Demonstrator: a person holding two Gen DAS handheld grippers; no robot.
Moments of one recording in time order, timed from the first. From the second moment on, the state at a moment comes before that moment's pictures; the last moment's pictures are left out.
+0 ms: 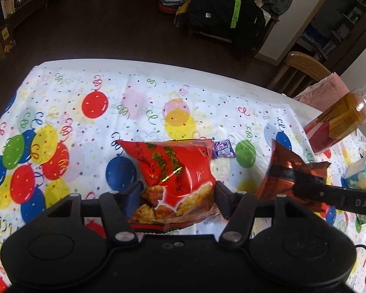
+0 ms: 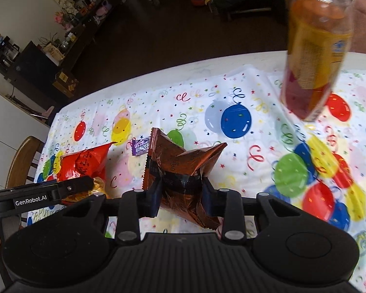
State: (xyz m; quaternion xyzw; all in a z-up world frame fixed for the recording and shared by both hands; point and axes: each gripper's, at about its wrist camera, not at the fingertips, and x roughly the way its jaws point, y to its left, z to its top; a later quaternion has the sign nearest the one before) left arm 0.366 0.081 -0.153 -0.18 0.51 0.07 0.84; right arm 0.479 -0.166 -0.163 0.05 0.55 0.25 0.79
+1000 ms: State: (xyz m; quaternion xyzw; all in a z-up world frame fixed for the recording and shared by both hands) left arm 0.199 0.052 -0.040 -0.15 0.45 0.01 0.88; right arm 0.300 -0.223 -0.037 0.04 0.49 0.26 0.83
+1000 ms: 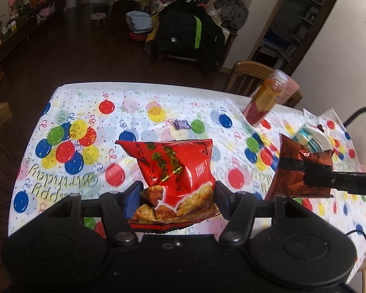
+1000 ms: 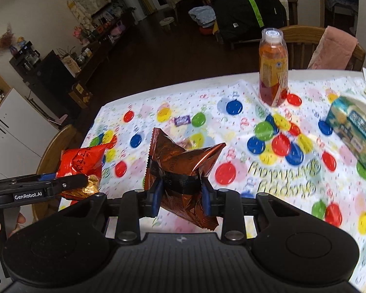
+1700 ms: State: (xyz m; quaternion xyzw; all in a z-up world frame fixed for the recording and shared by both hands) left arm 0.109 0.034 -0.054 -0.14 0.47 -0.04 0.87; right arm 0.197 -0.221 -0.059 0.04 0.51 0.26 0.82
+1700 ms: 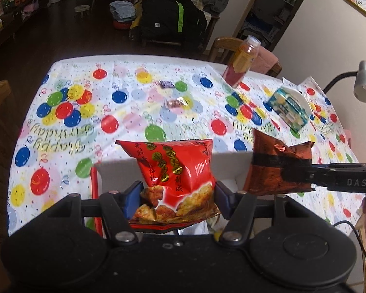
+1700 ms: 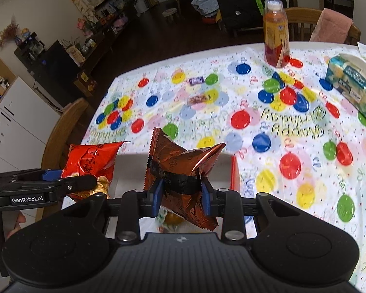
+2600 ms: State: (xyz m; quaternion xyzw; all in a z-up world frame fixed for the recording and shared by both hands) left arm 0.079 0.018 -0.104 -0.13 0.51 -0.06 0.85; right arm 0.156 -0.197 -0.130 0.03 0.56 0.24 0.79
